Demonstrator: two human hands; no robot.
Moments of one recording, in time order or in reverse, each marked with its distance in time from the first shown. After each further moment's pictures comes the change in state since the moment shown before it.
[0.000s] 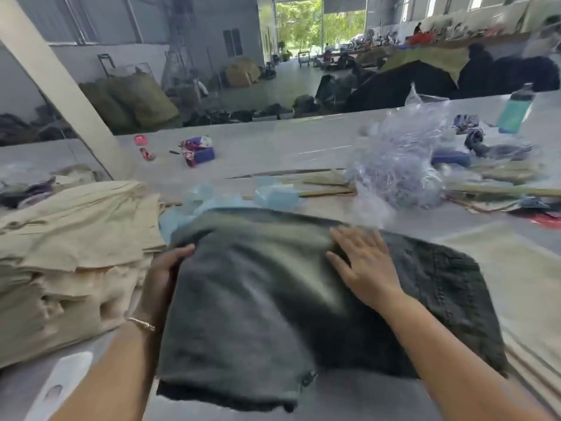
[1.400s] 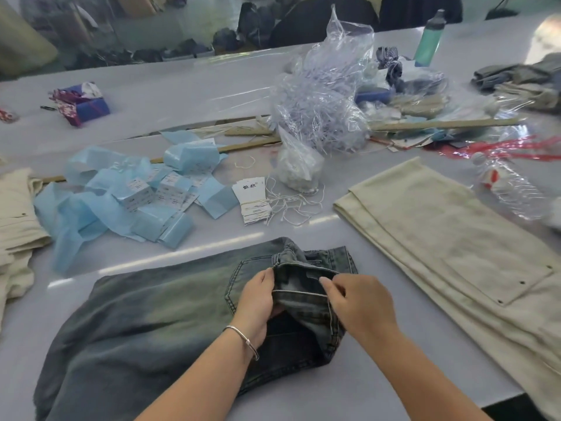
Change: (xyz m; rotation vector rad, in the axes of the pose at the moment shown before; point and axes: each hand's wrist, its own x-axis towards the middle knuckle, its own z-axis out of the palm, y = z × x) left_hand -0.036 -0.205 0.183 0.369 -0.114 -0.488; right_hand -0.111 0.060 0.028 0.113 0.016 0.441
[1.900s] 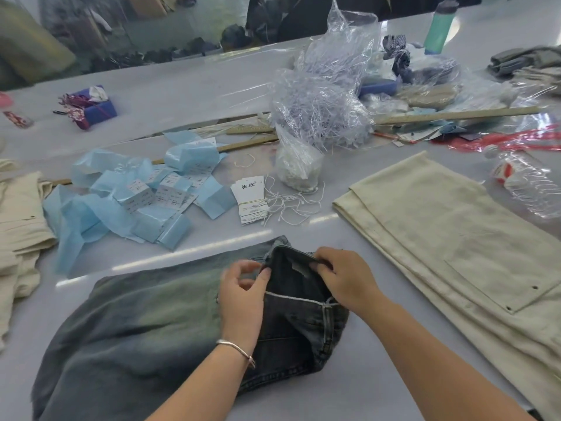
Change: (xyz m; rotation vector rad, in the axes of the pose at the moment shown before) left_hand -0.004 -0.002 0.002 0.267 0.382 0.511; right_hand 0.058 0.024 0.008 0.285 -0.159 -0.165
